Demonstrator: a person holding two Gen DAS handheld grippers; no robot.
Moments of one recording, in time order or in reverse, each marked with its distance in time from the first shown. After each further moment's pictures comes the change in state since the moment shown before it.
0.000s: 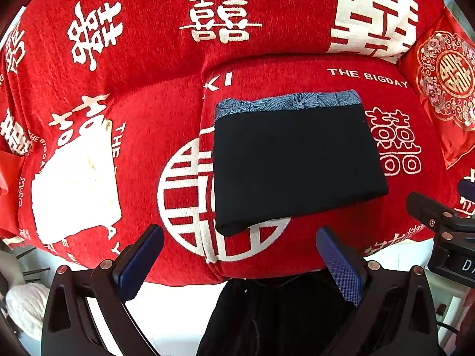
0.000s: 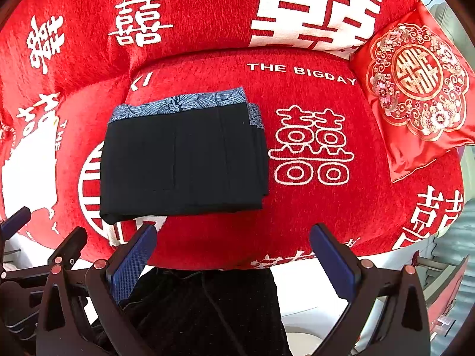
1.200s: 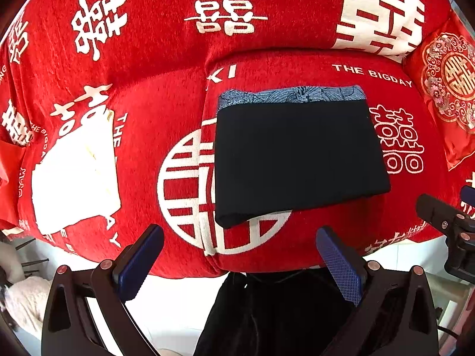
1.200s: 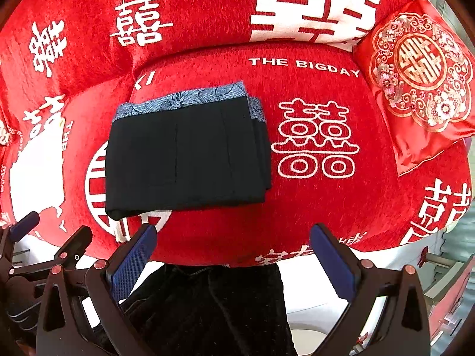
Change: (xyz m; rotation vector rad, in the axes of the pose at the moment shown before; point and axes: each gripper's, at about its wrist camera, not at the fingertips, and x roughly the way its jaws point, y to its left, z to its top) left arm 0.003 -0.001 -0.004 -0.032 0.028 0.014; right arm 0.001 -0.007 -0.007 0.022 0.010 0.037
